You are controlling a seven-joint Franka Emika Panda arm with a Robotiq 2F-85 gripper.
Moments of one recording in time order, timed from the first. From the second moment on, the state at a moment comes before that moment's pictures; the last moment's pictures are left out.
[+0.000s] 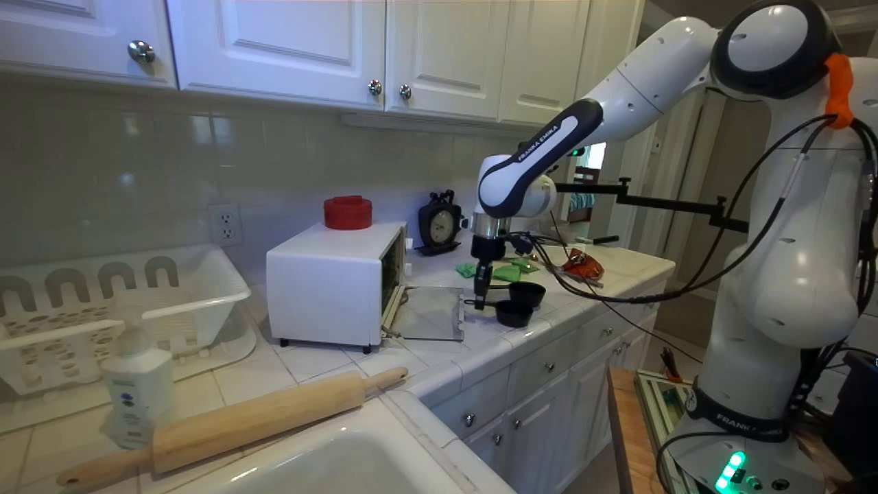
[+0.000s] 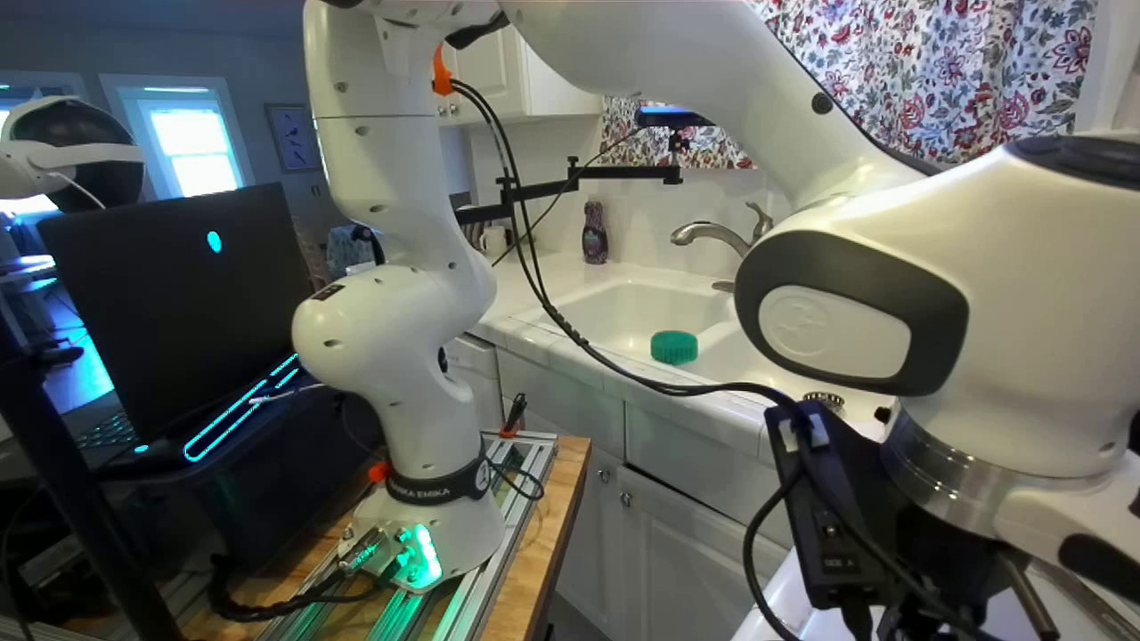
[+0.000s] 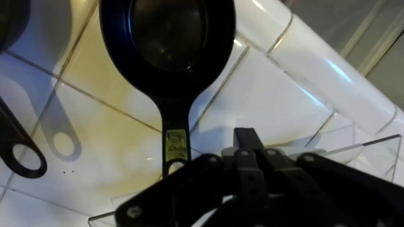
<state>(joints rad) -0.18 0.03 -0.18 -2.38 0.18 2.38 -0.54</state>
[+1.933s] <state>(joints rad) -0.11 -0.61 -0.05 -2.27 -0.08 1.83 0.03</state>
